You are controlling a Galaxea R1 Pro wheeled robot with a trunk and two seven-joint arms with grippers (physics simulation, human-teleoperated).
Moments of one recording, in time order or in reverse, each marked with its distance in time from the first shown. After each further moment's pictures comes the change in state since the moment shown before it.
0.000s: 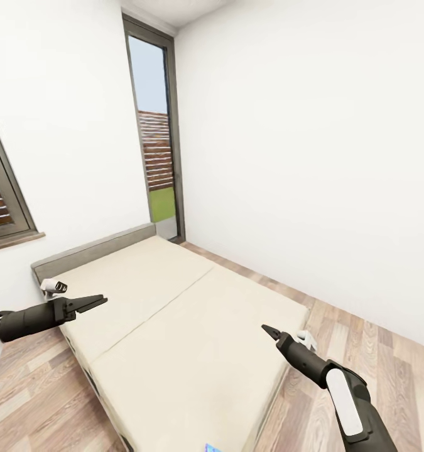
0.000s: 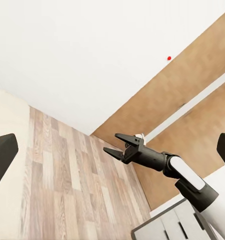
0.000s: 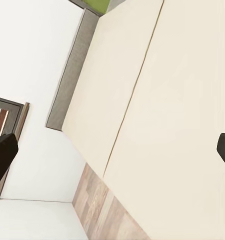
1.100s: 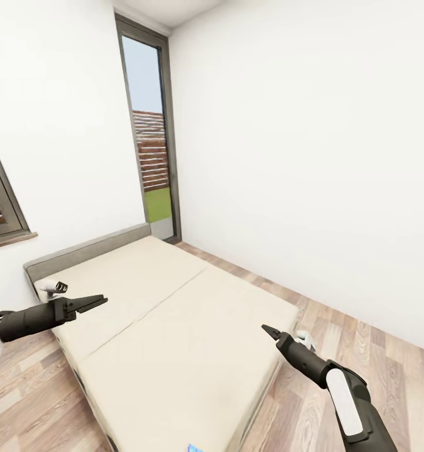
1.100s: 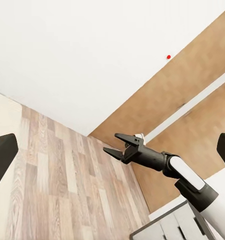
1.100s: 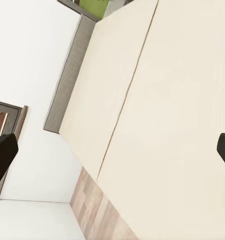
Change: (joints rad) left arm 0.000 -0.001 -0.001 0.000 0.000 0.000 0.000; right arm 0.000 0.000 0.000 0.000 0.000 0.000 0.000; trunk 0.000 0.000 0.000
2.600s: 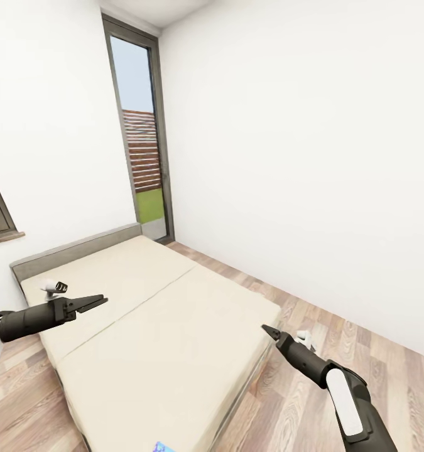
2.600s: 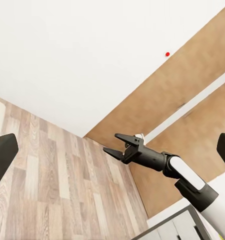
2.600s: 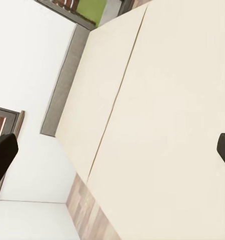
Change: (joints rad) left arm 0.000 0.000 0.001 0.000 0.000 0.000 0.000; right arm 0.000 0.000 0.000 0.000 0.000 0.000 0.000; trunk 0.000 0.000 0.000
